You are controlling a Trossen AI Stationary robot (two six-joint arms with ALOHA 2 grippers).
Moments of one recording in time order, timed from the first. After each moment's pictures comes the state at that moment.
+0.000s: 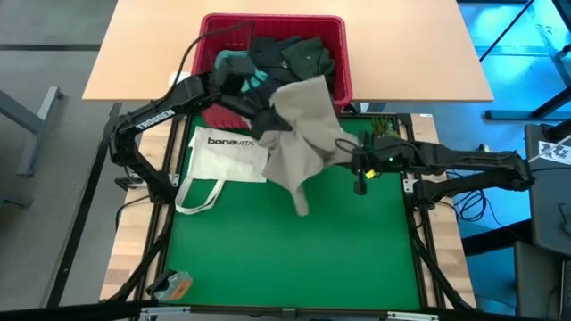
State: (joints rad) left arm 0.38 1.59 1.85 -0.78 0.50 -0.37; right arm -0.22 0.96 0.89 -0.51 0.11 -0.16
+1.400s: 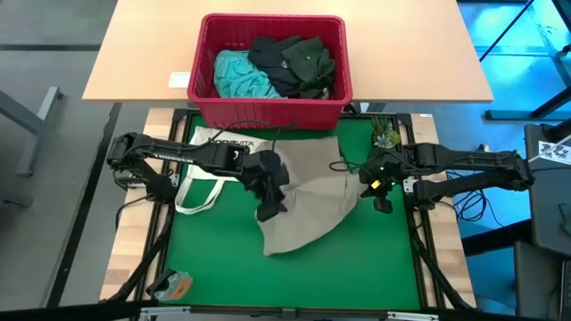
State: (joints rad) left arm -0.04 1.60 1.41 -0.63 0.30 -0.42; right arm -0.22 0.97 0.89 -1.00 -0.26 0.06
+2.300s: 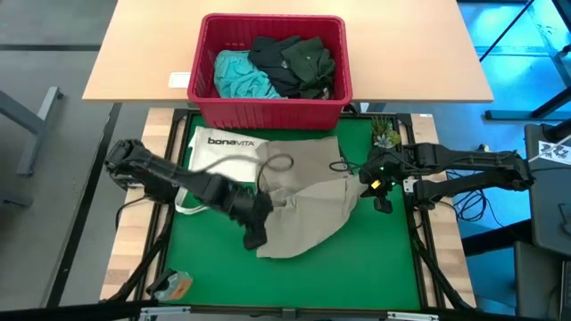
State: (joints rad) left arm -0.35 1.63 1.41 -0.88 -0.09 -0.72; right arm -0.22 0.97 0.89 -1.00 -0.26 0.06
